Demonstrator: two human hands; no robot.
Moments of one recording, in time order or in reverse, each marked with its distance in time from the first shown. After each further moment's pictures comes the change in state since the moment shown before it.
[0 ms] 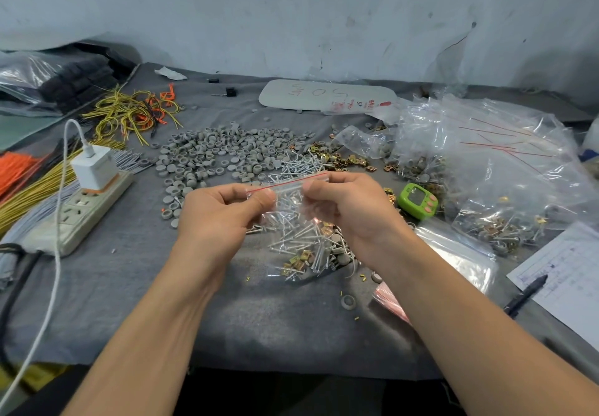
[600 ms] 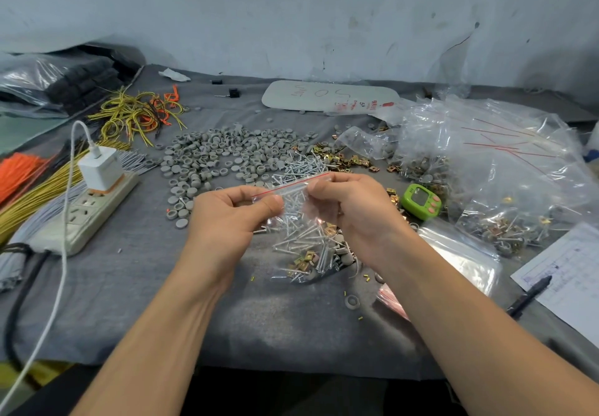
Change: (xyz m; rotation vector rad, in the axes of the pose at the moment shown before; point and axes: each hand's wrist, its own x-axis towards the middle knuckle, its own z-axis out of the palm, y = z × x) left_hand -0.003 0.000 0.002 -0.039 -0.022 -0.020; right_hand 0.001 0.000 0.001 0.024 0.009 0.016
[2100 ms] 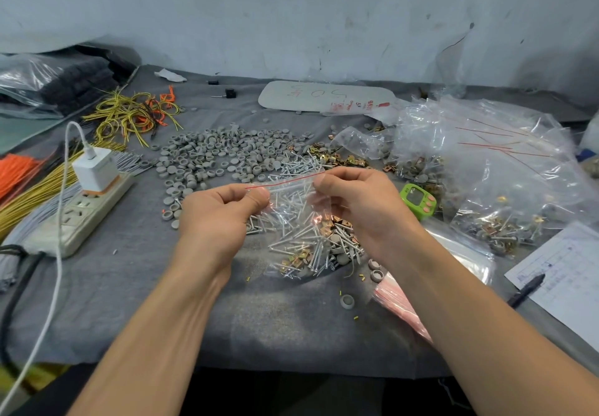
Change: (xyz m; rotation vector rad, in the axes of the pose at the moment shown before) left_hand -0.002 0.006 0.003 0.013 0.103 -0.054; right_hand -0.002 -0.004 -0.015 -0.062 0.060 -0.062
